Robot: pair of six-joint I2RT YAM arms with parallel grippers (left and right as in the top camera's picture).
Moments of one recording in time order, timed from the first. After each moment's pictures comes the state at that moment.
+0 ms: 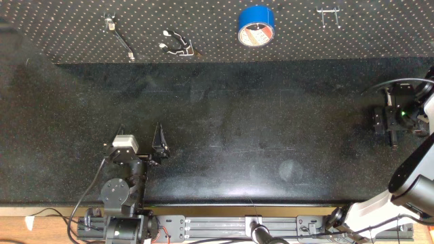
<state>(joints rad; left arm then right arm) -0.03 0.01 0.01 -0.07 -0.02 -0.13 -0.59 1.83 1.18 -0.87 0.00 -0.58</state>
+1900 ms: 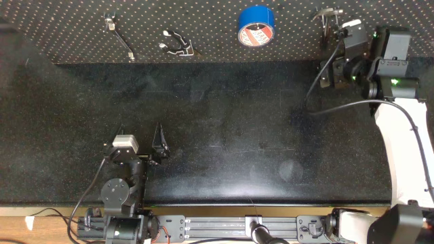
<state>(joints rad) -0.03 0.01 0.01 -0.07 -0.02 -0.13 -0.12 1.46 1.15 -0.51 -0.33 -0.30</state>
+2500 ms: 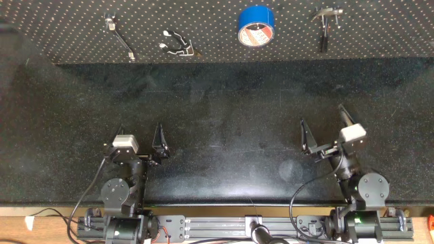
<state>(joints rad) -0.03 0.01 0.01 -0.07 -0.02 -0.13 0.00 0.30 0.01 0.38 -0.35 0.04</state>
